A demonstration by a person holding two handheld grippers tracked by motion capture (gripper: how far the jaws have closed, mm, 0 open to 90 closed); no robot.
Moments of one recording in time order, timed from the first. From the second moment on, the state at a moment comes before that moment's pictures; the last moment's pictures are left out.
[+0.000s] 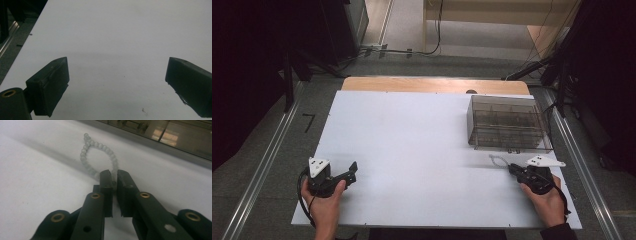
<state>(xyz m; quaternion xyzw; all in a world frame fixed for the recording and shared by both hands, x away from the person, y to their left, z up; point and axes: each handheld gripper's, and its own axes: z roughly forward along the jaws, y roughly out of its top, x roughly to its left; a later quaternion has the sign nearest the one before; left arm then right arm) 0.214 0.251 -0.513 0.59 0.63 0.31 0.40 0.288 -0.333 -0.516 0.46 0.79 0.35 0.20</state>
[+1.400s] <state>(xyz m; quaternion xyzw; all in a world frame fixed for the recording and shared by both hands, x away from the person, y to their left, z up) 0.212 0.253 -0.513 0.59 0.63 0.31 0.40 0.256 -0.330 -0.483 0.40 0.77 0.45 0.20</state>
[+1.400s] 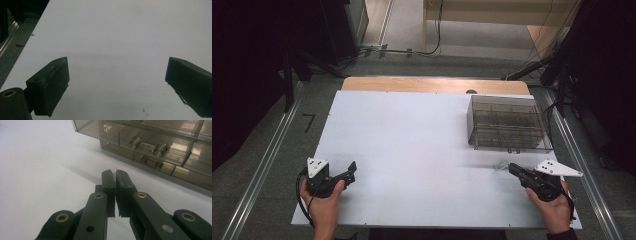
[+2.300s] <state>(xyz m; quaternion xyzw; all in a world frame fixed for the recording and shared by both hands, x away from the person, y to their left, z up) 0.213 0.253 -0.514 0.59 0.63 0.30 0.40 0.247 -0.325 -0.463 0.38 0.76 0.50 0.19</state>
